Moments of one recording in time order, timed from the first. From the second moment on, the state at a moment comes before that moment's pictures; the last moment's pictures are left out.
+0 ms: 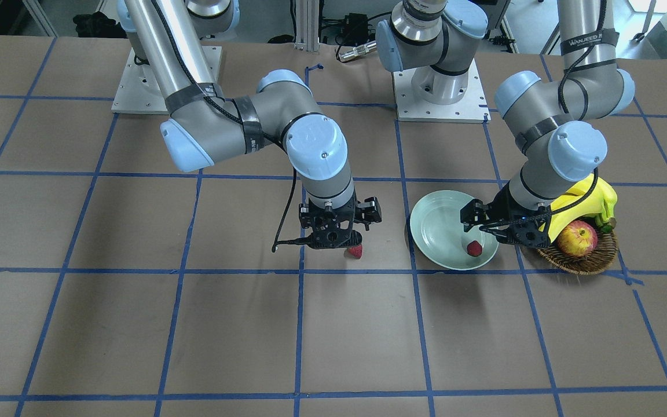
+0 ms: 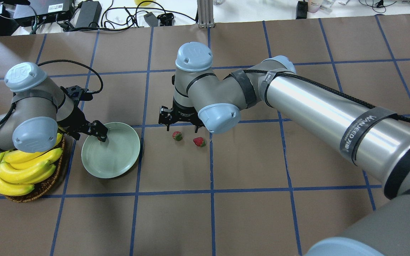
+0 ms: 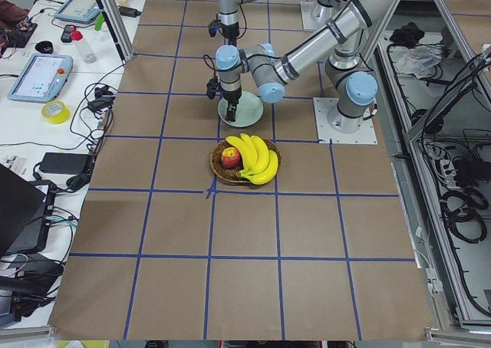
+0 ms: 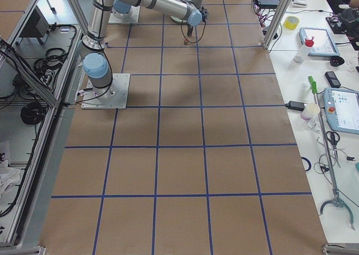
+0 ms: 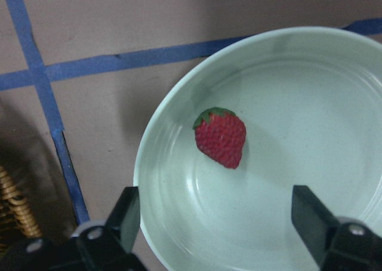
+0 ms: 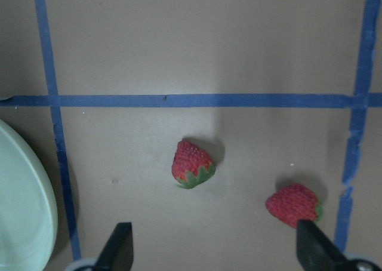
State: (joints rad) left arm -1.27 -1.77 -2.05 -0.95 1.56 0.42; right arm 2.02 -1.11 1.60 -2.08 -1.38 0.45
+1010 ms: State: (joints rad) left arm -1.57 -1.84 -1.92 -0.95 1.46 -0.09; right arm 1.78 -1.51 1.53 -1.66 -1.59 0.13
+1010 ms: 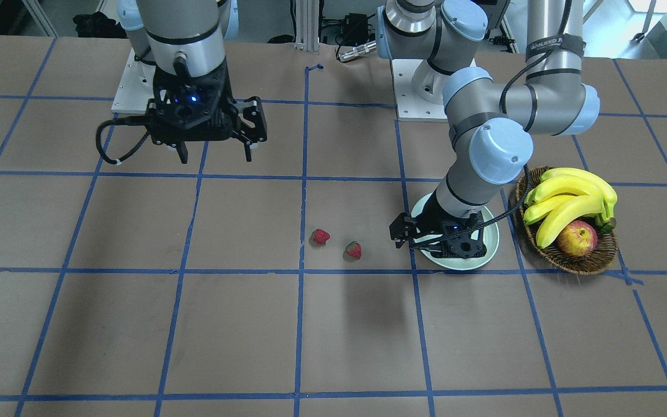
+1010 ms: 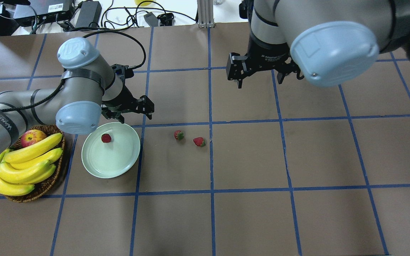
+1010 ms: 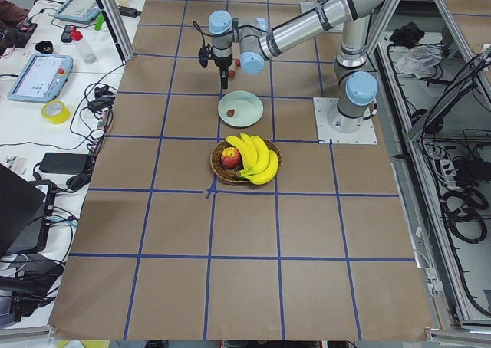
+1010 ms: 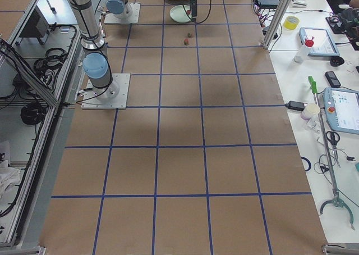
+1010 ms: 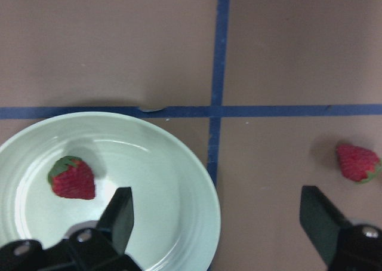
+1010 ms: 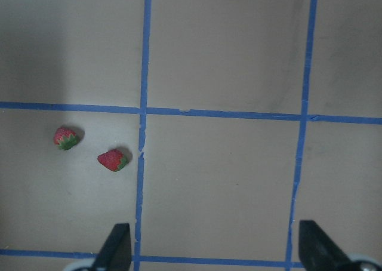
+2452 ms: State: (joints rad) left arm -1.77 -2.00 -1.89 -0.84 1.47 -0.30; right arm 1.68 -1.57 1.54 -1.63 -1.58 0.01
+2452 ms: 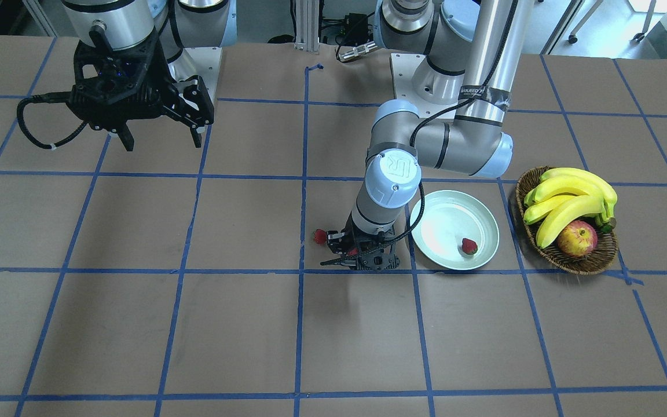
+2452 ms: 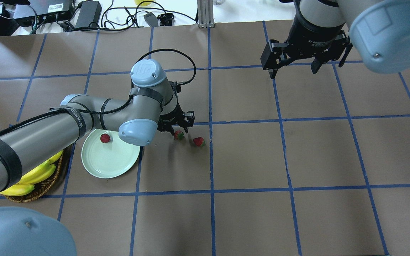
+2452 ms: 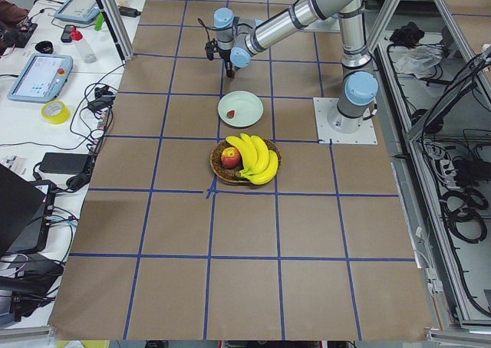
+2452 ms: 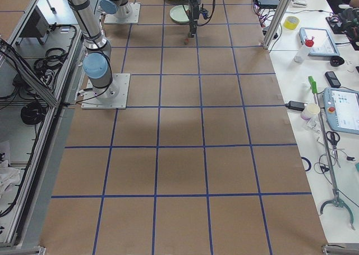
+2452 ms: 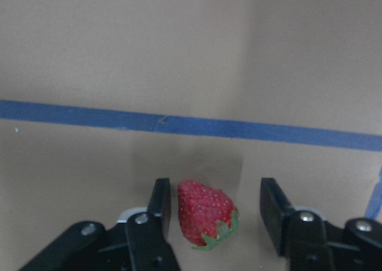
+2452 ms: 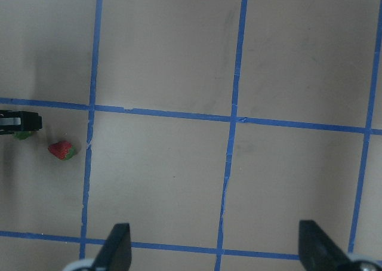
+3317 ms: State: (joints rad) left arm -1.64 -1.88 -1.79 -1.14 1.64 0.04; right arm 1.68 -1.57 1.54 -1.63 -1.58 0.01
